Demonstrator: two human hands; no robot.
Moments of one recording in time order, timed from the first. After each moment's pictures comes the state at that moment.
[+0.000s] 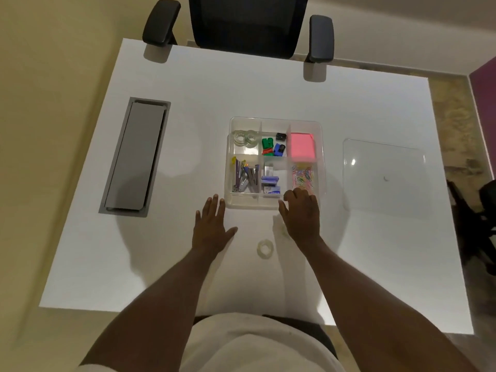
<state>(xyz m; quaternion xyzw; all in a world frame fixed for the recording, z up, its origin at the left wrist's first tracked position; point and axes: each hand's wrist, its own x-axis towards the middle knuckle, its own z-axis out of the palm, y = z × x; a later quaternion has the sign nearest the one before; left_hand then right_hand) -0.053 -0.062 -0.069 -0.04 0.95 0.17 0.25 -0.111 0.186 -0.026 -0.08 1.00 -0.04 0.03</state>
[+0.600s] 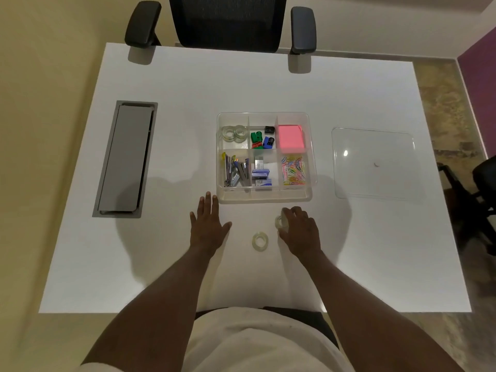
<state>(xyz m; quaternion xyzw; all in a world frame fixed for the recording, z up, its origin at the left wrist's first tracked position) -0.048 -0.050 -0.066 -0.06 0.94 0.18 0.27 -0.047 0.216 -0.042 -0.01 0.97 -0.10 0.21</state>
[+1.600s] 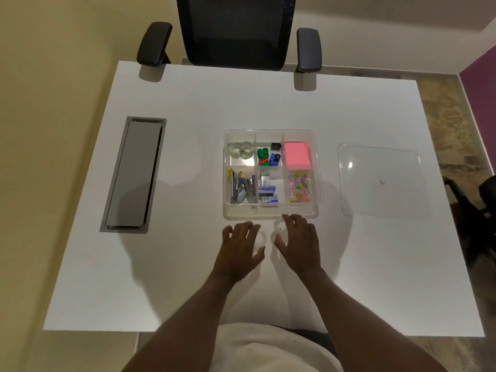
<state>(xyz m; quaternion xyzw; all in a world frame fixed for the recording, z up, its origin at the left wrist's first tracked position) -0.030 -0.003 -0.047 0.11 0.97 0.19 0.10 -0.055 0.192 -0.041 -0.04 0.99 -0.16 0.03</state>
